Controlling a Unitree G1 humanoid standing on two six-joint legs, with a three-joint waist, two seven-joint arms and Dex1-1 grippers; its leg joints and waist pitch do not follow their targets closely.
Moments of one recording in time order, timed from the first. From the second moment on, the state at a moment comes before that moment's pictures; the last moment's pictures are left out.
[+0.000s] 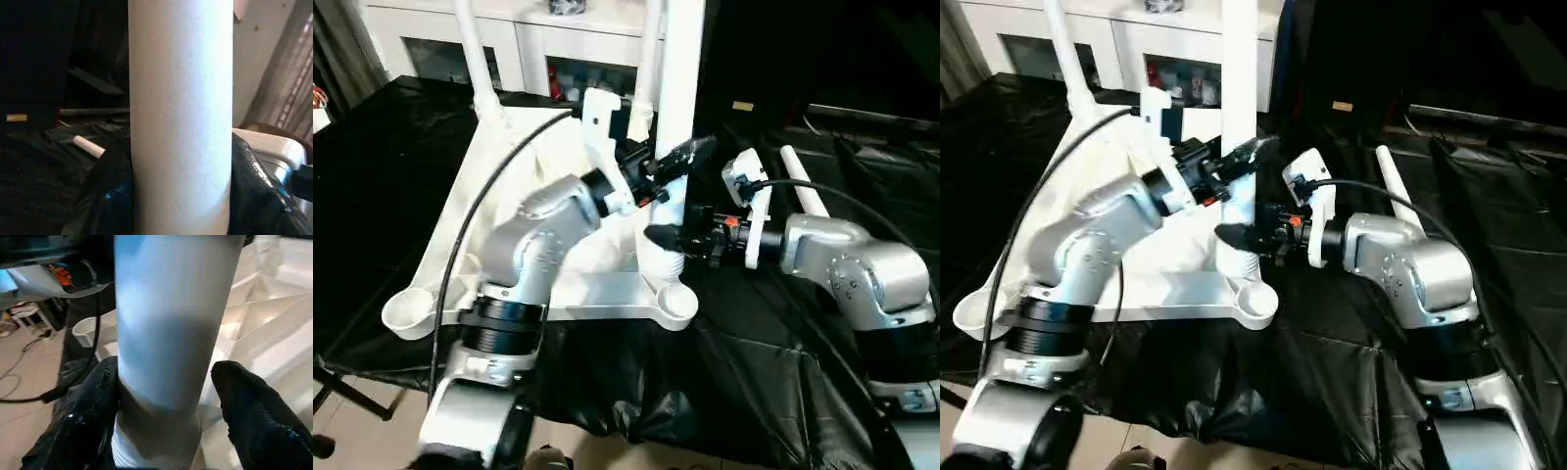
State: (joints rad) left arm -0.72 0.08 -0.02 0.12 -0.52 0.57 -0.67; right arm -0.60 -0.41 0.11 0.04 0.51 0.83 0.90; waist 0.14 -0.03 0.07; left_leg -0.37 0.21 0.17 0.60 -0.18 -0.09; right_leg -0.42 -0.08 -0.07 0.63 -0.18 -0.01
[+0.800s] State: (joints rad) left arm -0.72 0.11 -0.05 0.06 -0.56 0.61 -0.75; right arm -0.62 -0.40 0.11 0.10 0.56 0.86 0.99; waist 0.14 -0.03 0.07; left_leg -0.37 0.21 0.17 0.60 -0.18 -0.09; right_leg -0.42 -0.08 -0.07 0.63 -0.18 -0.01
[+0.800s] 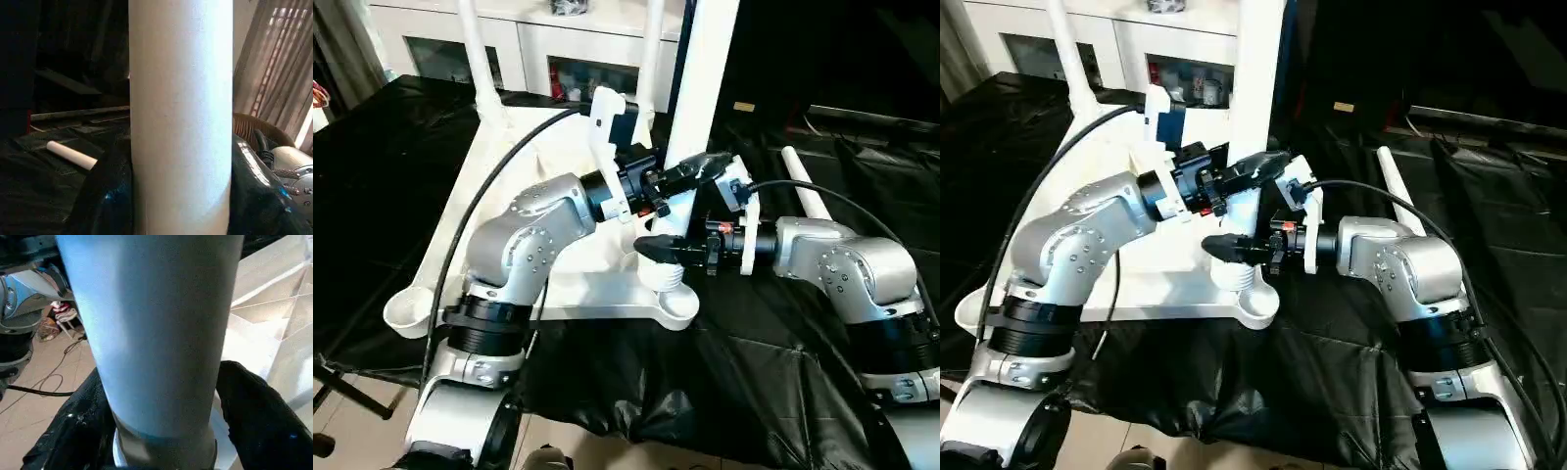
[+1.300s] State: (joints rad) left arm -0.72 0.11 -0.05 0.06 -0.56 0.62 -0.76; right arm -0.62 -0.39 0.11 0.11 0.56 0.86 1.00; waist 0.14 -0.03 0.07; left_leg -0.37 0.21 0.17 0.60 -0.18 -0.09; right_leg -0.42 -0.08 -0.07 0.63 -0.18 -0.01
